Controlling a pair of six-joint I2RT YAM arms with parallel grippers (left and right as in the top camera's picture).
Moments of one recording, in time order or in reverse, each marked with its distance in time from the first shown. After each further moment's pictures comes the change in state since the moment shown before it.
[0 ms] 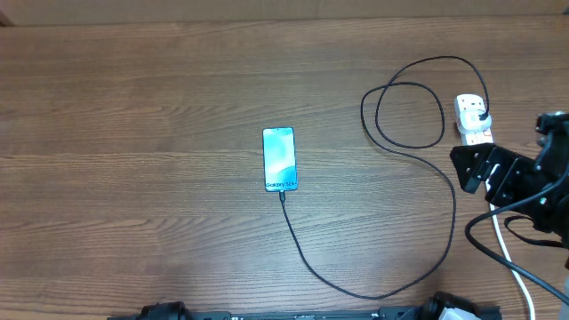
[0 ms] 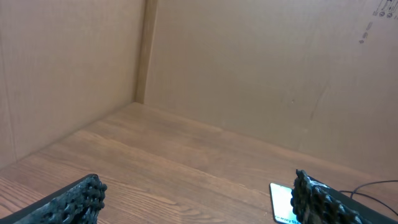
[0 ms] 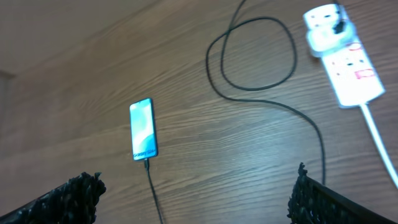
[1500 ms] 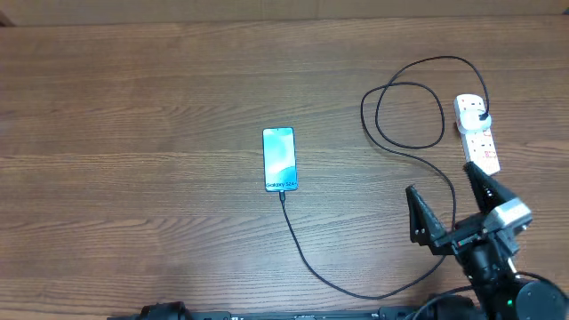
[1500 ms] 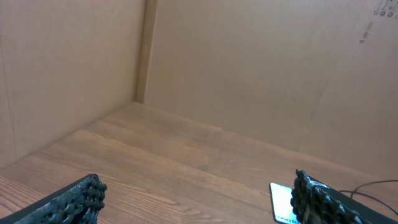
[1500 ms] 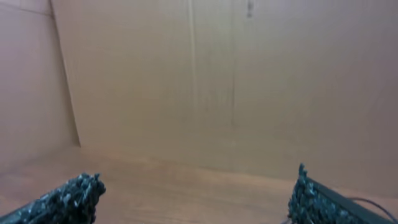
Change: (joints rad) left arm 0.000 0.000 -0.002 -0.001 0.000 0.000; right arm 0.235 -0.893 -1.037 1.248 -0.031 0.079
